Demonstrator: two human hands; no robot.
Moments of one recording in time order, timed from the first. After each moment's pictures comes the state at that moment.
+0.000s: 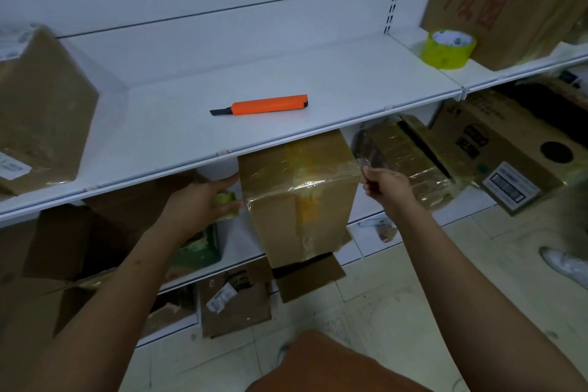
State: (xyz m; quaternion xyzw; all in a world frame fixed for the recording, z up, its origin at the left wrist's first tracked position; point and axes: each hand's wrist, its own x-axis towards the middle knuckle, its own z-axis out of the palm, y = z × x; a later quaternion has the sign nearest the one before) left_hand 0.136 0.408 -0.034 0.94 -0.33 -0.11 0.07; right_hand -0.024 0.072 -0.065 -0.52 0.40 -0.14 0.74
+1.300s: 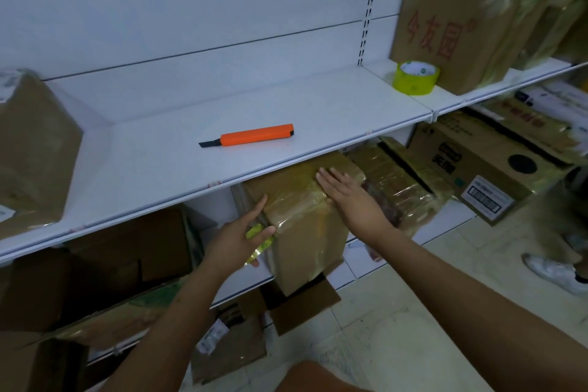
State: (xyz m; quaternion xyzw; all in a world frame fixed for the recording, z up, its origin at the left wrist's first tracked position) left_hand 0.096 0.349 -0.067 0.84 -0.30 -0.23 0.38; right_hand -0.010 0.072 -0.088 -0.99 0.01 -0.15 0.09
